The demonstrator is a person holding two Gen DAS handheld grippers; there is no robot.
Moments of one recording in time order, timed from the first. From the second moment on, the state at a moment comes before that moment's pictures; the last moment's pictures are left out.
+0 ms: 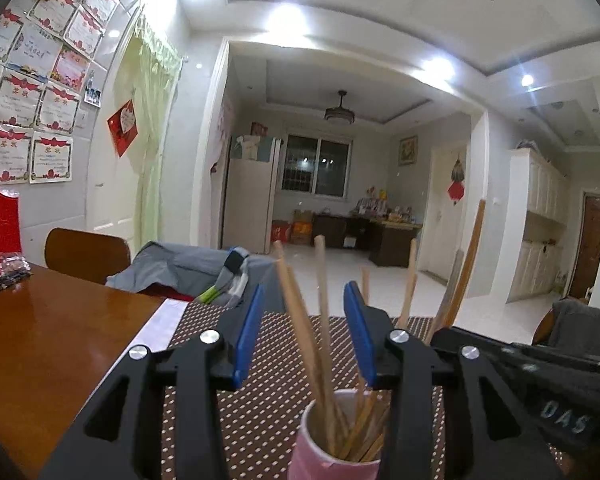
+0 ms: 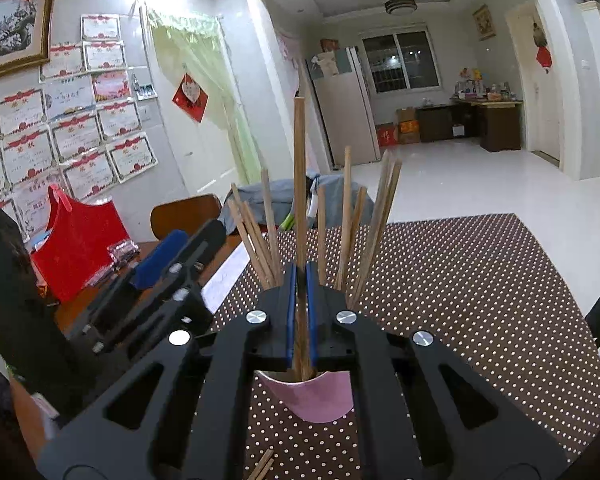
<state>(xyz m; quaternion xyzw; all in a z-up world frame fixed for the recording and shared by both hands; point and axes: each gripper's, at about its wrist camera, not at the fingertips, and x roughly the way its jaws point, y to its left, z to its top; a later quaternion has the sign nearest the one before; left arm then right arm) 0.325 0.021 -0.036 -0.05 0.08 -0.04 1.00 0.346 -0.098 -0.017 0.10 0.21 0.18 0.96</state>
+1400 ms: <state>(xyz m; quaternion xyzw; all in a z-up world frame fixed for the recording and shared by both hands) 0.200 0.028 -0.004 -0.02 0.15 -0.06 0.99 0.233 -0.122 -0.006 0.10 0.20 0.16 0.96</state>
